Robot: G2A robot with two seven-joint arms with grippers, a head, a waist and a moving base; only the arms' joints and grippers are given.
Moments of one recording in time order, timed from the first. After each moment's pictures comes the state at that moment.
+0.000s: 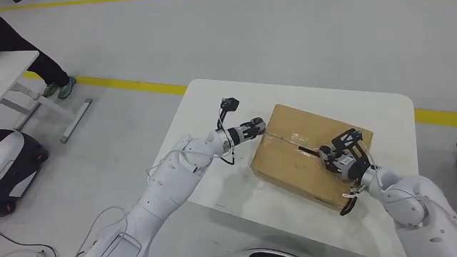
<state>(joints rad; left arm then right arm) 1.05 -1.19 -1.25 -1.39 0.31 -0.24 -0.53 -0.98 -1.11 1.08 -1.47 -0.79 -0.46 0.63</state>
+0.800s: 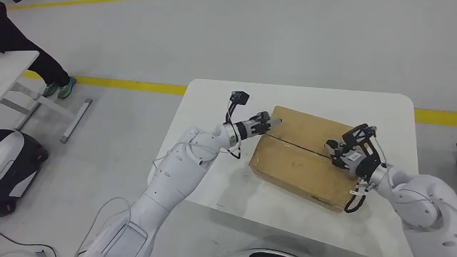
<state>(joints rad) 0.95 -1.20 -1.18 -1.31 0.32 -0.34 -0.53 -1.01 -1.09 1.17 -1.54 -0.75 -0.46 0.62</state>
